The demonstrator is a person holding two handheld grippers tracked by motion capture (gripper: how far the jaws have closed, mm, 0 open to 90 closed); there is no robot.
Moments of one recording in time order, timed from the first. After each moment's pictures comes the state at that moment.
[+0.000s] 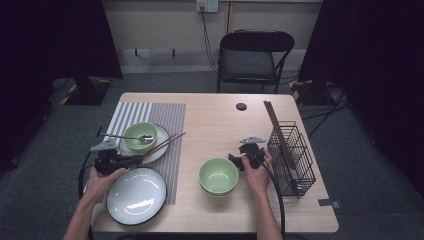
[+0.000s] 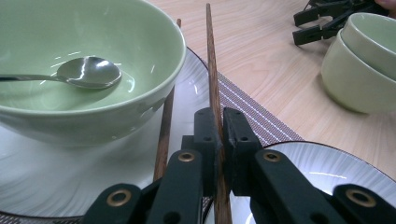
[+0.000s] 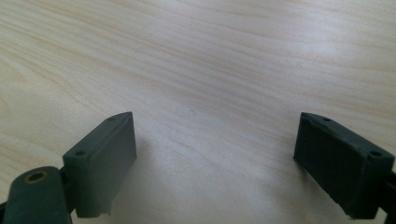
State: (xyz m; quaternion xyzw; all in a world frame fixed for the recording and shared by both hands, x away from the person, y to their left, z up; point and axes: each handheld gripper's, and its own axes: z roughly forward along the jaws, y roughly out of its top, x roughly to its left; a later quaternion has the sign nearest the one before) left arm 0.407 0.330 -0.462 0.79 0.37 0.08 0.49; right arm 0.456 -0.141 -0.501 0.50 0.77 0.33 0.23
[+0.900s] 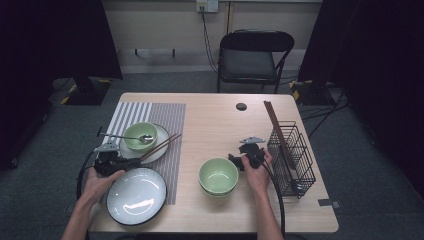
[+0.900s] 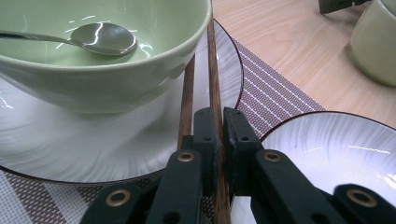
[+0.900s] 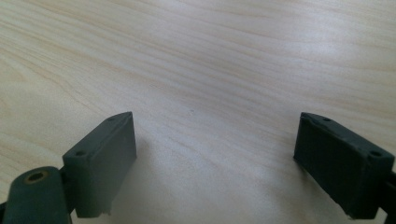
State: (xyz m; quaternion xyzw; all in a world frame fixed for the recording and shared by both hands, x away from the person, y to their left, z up) left arm 0.409 0.334 -0.472 0.81 0.38 0.08 0.44; right arm 0.456 -0.141 -0.501 0.50 0.77 0.33 0.23
